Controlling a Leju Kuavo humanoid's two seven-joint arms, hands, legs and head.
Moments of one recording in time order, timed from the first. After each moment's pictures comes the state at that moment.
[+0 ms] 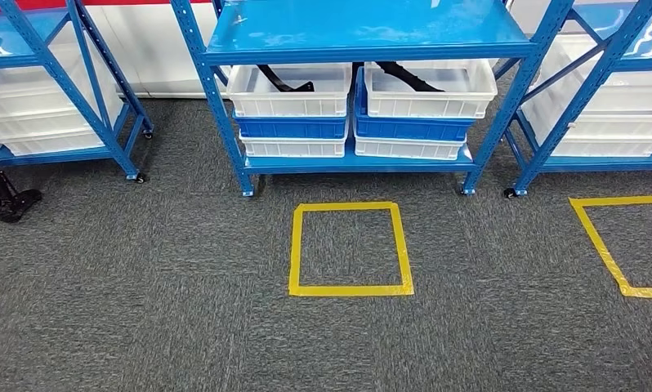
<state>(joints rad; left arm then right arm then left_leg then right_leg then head) -0.04 -0.01 -0.74 -0.18 0.74 0.43 -0.10 -0.06 0.07 -1.27 -0.23 0.79 -0.39 -0.07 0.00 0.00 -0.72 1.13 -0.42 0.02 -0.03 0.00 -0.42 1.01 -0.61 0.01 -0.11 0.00</state>
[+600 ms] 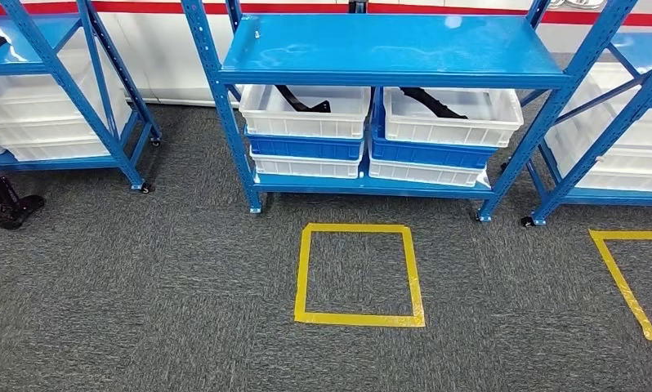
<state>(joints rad) -0.05 -0.01 -0.74 -0.18 0.74 0.43 -0.10 -0.07 0.07 -1.27 -0.23 0.79 -0.39 -0.07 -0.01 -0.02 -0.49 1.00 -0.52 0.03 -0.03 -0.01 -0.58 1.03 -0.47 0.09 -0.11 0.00</state>
